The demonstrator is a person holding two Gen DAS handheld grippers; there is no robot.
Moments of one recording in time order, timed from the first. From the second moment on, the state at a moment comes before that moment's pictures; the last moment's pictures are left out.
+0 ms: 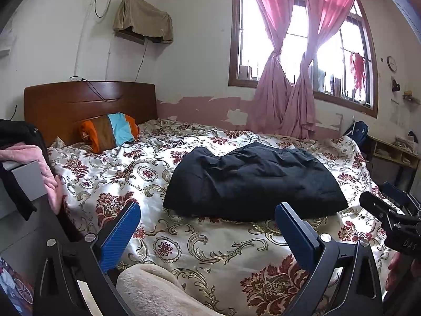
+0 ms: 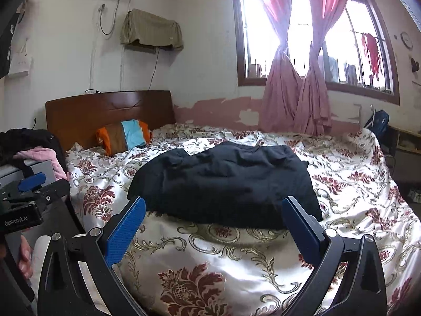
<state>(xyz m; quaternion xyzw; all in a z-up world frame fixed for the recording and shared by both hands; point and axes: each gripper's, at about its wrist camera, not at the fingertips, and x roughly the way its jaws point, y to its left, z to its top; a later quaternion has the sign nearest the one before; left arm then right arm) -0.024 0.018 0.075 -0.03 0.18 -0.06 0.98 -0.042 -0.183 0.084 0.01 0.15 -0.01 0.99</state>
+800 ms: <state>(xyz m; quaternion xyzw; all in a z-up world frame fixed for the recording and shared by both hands) -0.025 0.014 0.074 -0.02 0.18 -0.06 0.98 -0.042 -0.184 0.082 0.01 0.15 -0.02 0.99</state>
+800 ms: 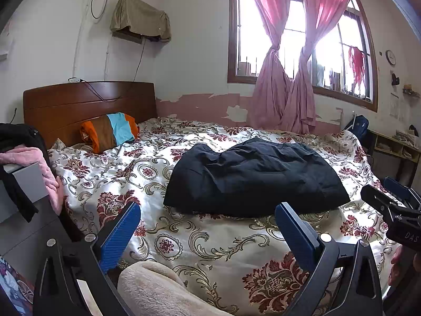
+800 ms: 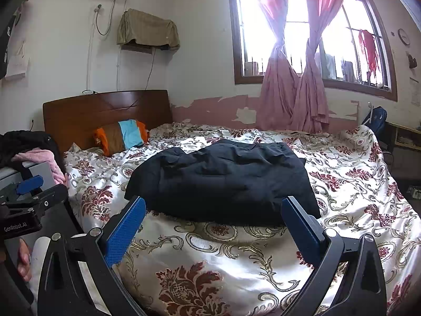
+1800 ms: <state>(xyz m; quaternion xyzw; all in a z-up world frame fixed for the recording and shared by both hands) -0.024 0.014 0.075 -0.02 0.18 -0.06 0.98 -0.043 -0.184 0.080 0.01 0.15 -0.02 0.99</state>
